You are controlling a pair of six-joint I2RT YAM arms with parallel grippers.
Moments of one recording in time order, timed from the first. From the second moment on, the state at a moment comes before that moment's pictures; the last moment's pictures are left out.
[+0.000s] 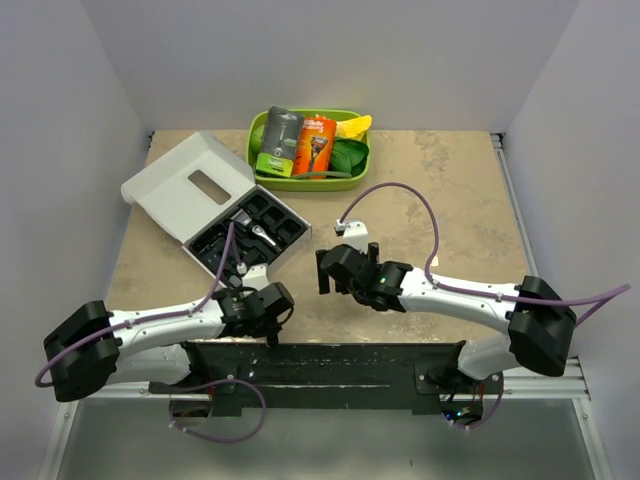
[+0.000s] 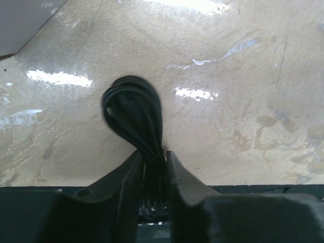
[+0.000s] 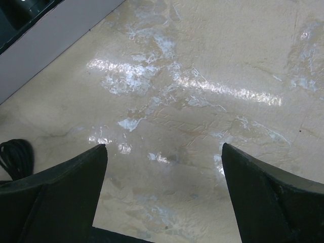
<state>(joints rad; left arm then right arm) -1.04 1.16 0.53 -0.60 -0.34 -1.19 1.06 1.41 0.91 -0.39 0.55 0.72</state>
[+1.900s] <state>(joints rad) -0.15 1.14 0.69 -0.27 0.03 -1.05 1.20 1.35 0.96 -0.53 0.61 0.78</state>
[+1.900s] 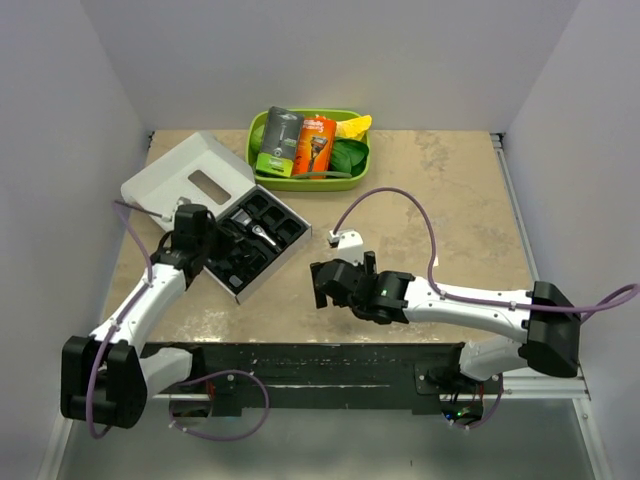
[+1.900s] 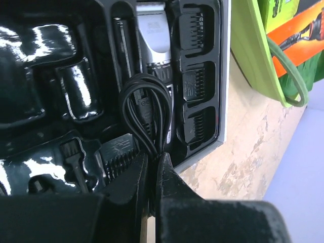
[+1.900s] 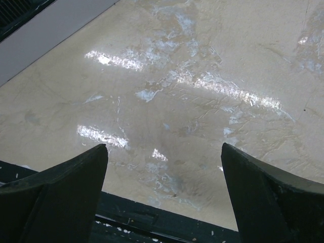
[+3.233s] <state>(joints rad) -0.08 1.32 1.00 -0.53 -0.11 -0.25 1.23 1.54 0.97 -0.44 0.55 0.71</state>
